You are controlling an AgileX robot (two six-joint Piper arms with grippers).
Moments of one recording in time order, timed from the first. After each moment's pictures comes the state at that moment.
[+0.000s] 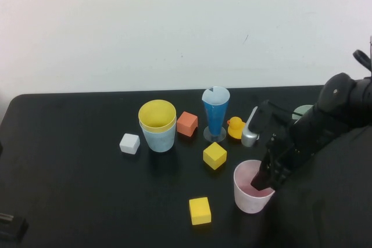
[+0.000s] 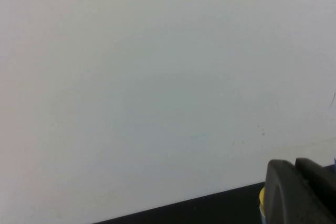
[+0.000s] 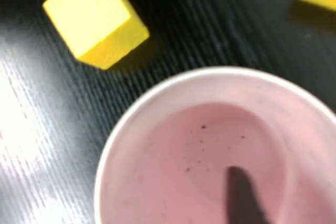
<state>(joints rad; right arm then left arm) 0.31 2.10 -1.28 0.65 0.76 -1.25 -0.26 0.46 -0.23 -0.26 -0.22 0.31</state>
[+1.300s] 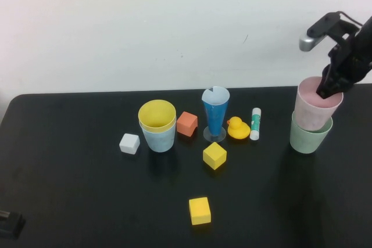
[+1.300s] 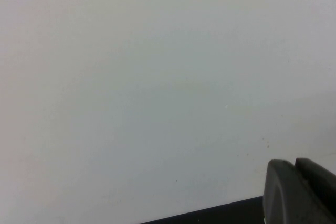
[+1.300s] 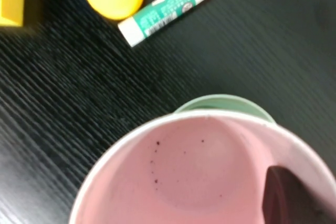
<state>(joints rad) 0.09 2.13 -1.81 0.24 1.05 -0.79 -0.26 0.46 -0.23 -0.26 -0.26 0.30</state>
